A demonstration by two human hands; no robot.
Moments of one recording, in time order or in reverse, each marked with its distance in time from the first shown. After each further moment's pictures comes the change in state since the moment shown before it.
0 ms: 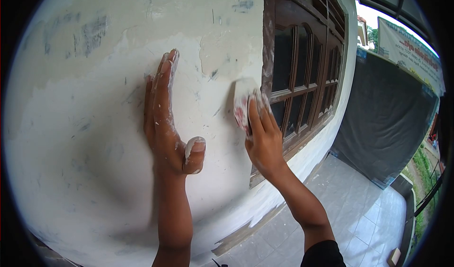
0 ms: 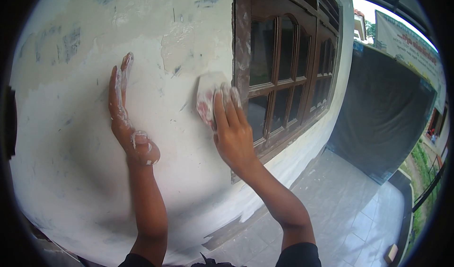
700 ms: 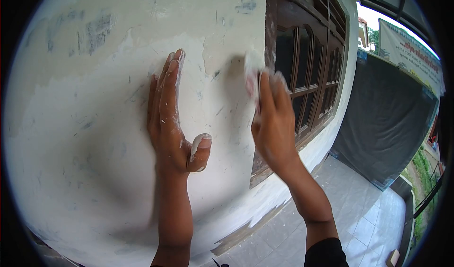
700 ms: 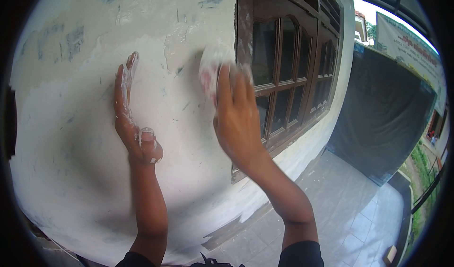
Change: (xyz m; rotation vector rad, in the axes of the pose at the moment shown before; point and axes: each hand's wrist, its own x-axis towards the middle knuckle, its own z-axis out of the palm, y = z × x) left_hand 0.001 0.002 -0.001 0.022 -0.033 0.030; right_hand 0.044 -0.014 -0.027 -0.172 -0.033 -0.024
